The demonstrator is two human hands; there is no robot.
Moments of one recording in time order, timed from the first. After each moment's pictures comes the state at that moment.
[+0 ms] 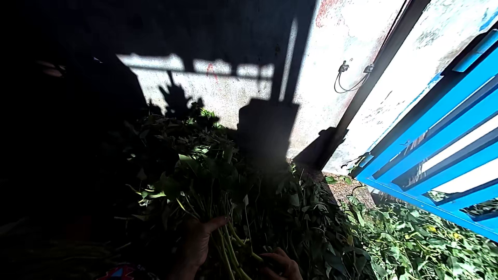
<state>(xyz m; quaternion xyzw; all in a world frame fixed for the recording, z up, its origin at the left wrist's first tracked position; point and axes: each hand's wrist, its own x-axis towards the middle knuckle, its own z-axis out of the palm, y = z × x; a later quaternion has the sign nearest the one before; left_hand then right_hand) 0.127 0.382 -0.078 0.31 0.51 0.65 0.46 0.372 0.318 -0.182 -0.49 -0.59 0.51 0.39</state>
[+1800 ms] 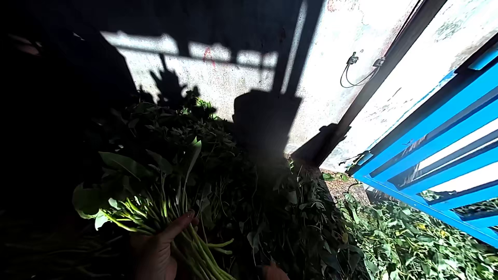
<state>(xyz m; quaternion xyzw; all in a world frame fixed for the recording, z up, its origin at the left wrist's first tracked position) 0.107 0.361 -0.030 0.18 0.57 0.70 0.39 0.339 0.333 -0.193 -0.63 -0.65 0.41 -0.16</state>
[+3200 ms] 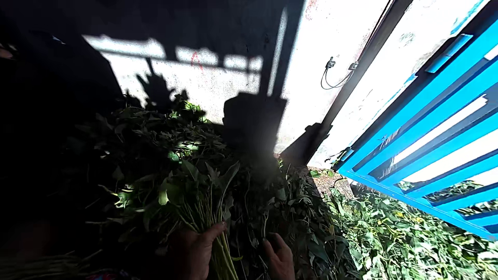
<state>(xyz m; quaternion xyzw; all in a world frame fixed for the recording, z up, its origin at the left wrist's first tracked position) 0.170 0.361 -0.073 0.24 0.60 0.61 0.46 0.361 0.332 -0.168 -0.64 -0.43 0.47 0.44</state>
